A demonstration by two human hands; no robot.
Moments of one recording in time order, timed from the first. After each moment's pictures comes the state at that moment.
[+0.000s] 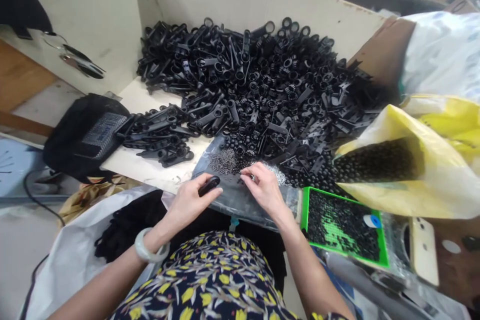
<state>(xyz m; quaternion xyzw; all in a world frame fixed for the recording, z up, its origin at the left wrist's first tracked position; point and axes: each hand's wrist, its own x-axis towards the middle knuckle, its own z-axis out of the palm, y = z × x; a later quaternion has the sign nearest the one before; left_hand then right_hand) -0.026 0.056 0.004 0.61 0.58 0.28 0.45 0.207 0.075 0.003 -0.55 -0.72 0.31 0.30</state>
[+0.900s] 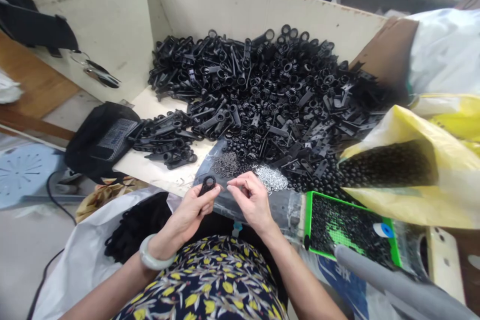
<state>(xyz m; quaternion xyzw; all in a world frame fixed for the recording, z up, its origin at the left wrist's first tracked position) -0.003 0.040 0.020 0.22 0.51 0.41 0.72 0.172 0.049 0.010 -0.51 -0.62 0.40 0.45</state>
